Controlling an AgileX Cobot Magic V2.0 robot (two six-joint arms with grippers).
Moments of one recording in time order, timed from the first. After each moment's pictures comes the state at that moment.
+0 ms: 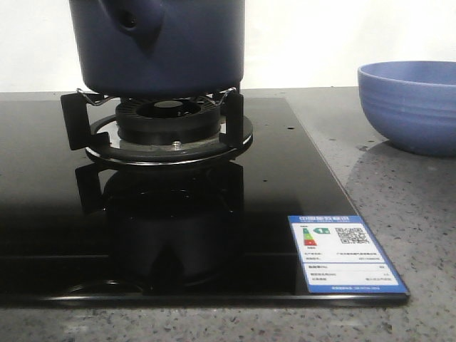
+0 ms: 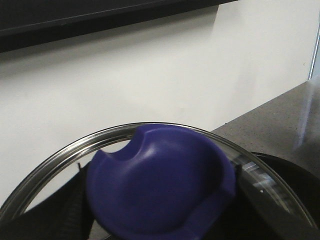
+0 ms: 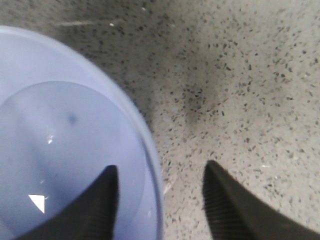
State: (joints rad) left arm 0.02 1.15 -1.16 -1.22 0.66 1.33; right arm -0.19 1.57 -1.29 0.25 1.04 -0.23
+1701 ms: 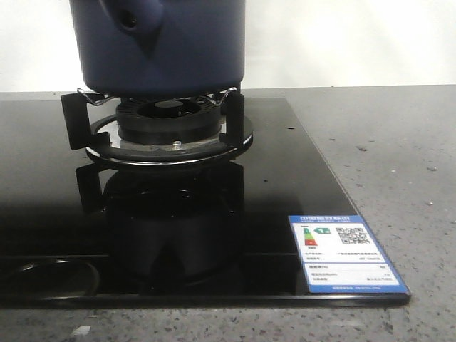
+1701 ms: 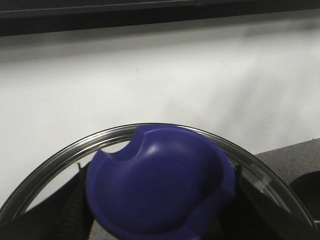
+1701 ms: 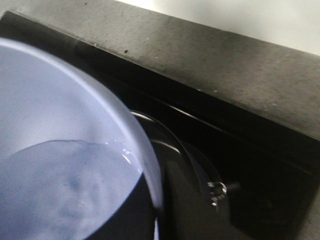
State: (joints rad) left arm 0.18 1.20 -1.16 -1.24 0.54 1.28; right arm 0.33 1.97 -2.33 0.41 1.24 -0.06
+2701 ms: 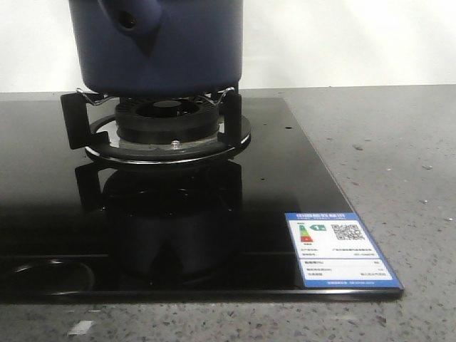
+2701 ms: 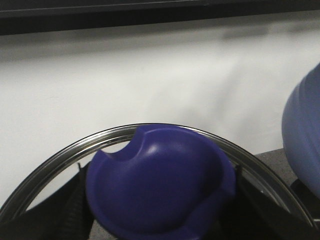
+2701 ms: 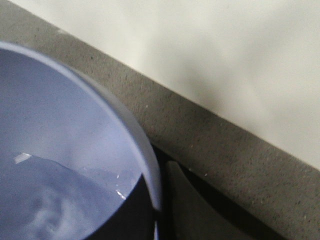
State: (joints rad) left arm 0.20 1.20 -1.16 -1.24 0.56 1.28; right arm 0.42 2.00 -2.33 0.29 0.94 -0.21
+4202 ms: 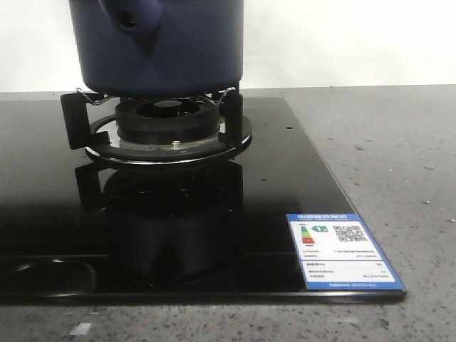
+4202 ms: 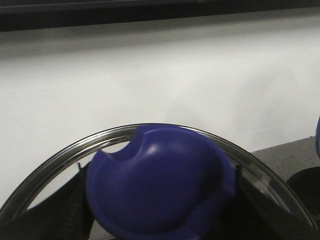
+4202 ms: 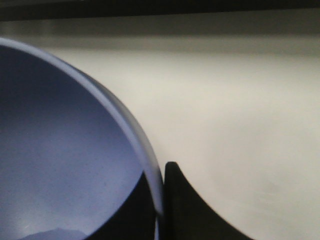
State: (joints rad) left arm 0.20 1.20 -1.16 -1.24 0.57 1.28; right arm 0.50 1.59 -1.22 0.31 -0.39 -0.31
